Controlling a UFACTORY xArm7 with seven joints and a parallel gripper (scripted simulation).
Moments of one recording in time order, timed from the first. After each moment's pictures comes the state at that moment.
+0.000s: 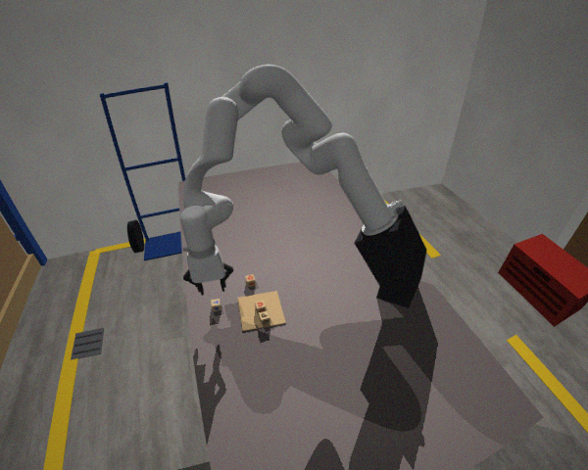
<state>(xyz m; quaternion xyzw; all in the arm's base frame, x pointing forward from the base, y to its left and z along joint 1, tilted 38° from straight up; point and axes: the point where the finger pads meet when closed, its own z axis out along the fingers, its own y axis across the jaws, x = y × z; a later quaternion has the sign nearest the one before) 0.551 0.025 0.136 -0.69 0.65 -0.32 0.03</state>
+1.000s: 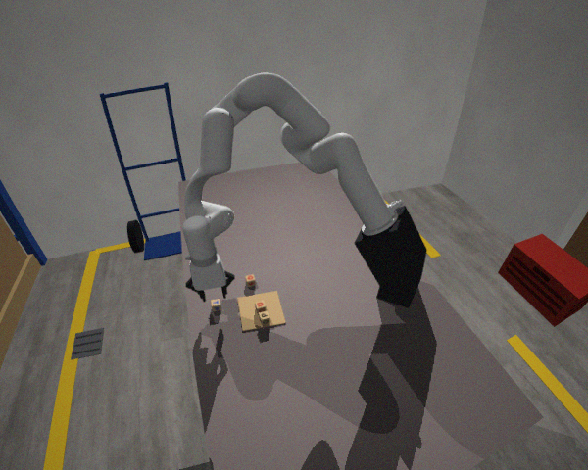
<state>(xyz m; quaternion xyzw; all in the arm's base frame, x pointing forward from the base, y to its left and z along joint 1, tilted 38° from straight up) 0.568 0.013 0.110 -0.69 0.65 -0.32 0.03</state>
